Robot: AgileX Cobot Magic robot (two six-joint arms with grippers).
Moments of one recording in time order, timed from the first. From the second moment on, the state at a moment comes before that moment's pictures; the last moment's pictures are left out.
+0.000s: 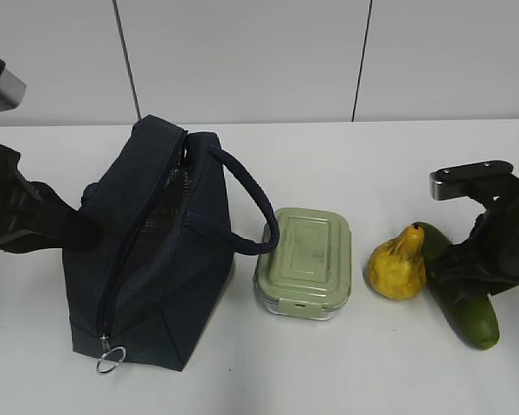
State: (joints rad) left arm -0.19 1.31 -0.75 -0.82 0.71 0.80; right arm 0.15 1.73 -0.89 0.01 0.61 -0.07
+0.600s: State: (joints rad) left arm -0.19 1.31 -0.75 -0.82 0.71 0.80; right arm 0.15 1.74 -0.91 -0.02 0.64 -0.04
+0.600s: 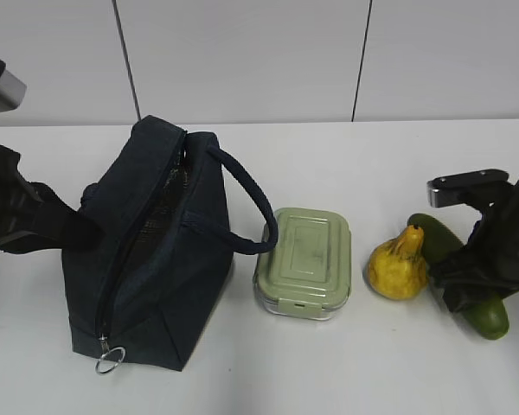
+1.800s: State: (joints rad) left arm -0.19 1.31 -0.75 -0.81 0.71 0.80; right arm 0.72 1.90 -1.51 0.58 0.59 -0.18
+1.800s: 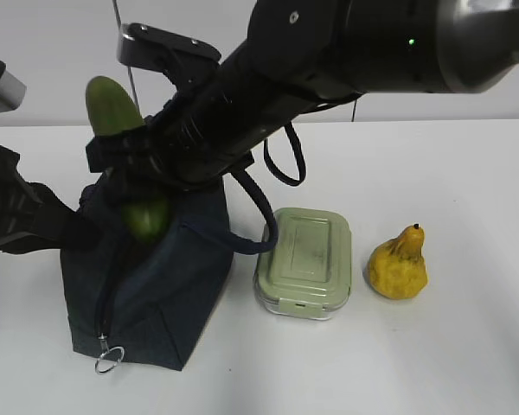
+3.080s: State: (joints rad) left arm -0.19 1.31 -0.75 -0.82 0.69 0.81; right arm 0.72 1.88 -1.63 0.07 0.84 0.11
